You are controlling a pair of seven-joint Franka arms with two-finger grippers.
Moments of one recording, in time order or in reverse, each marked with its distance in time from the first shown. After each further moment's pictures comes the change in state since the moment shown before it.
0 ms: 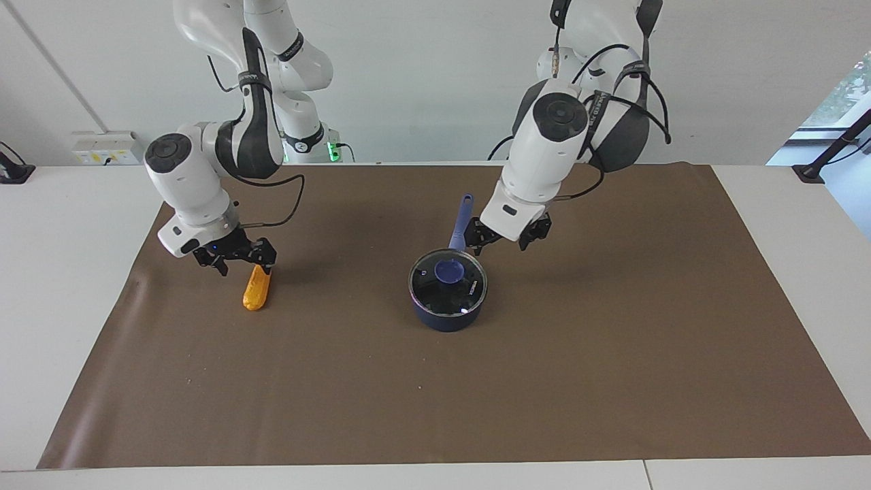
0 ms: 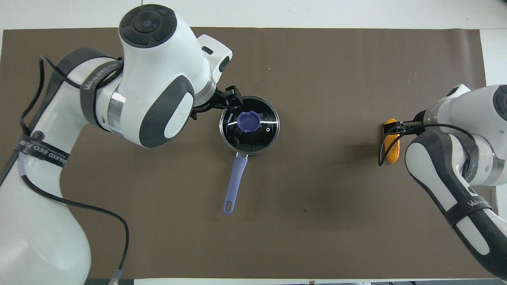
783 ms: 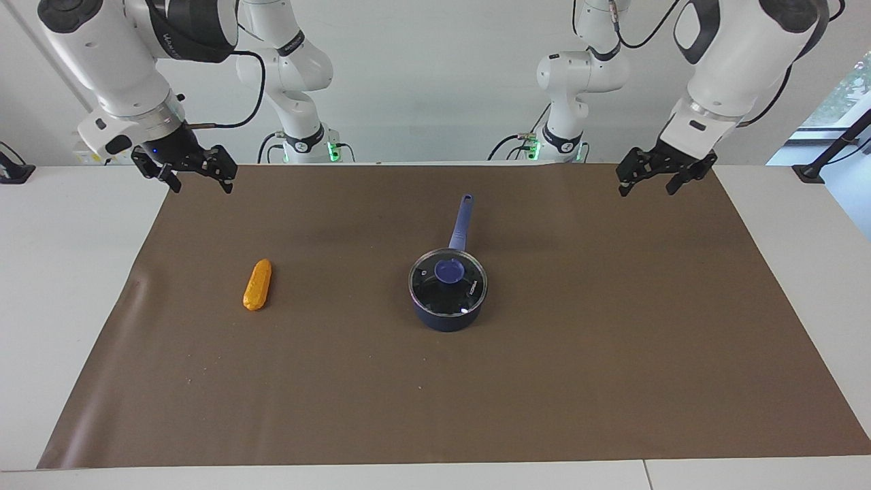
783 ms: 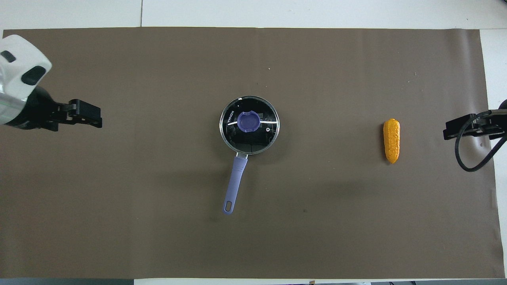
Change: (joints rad) left arm 0.357 -0.383 0.006 -0.276 0.023 -0.139 0.427; right arm -0.009 -0.171 -0.002 0.434 -0.028 -0.699 0.006
